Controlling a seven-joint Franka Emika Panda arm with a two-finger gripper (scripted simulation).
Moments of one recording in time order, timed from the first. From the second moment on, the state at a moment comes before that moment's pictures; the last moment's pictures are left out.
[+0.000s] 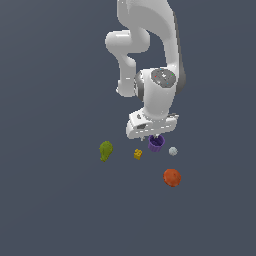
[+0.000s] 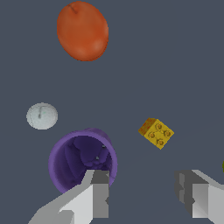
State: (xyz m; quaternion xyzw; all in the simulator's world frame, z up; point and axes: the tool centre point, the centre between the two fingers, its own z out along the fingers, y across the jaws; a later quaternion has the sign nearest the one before) arm -0.021 0.093 0.134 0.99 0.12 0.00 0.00
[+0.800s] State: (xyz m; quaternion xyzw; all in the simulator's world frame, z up) arm -0.036 0.107 0.096 0.99 0.14 0.00 0.00
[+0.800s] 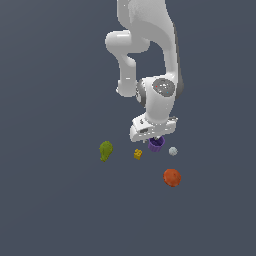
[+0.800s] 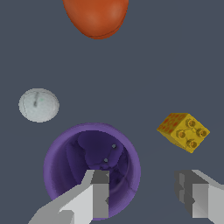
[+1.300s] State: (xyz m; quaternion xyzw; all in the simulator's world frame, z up) arm -0.037 0.107 0.071 0.99 0.14 0.00 0.00
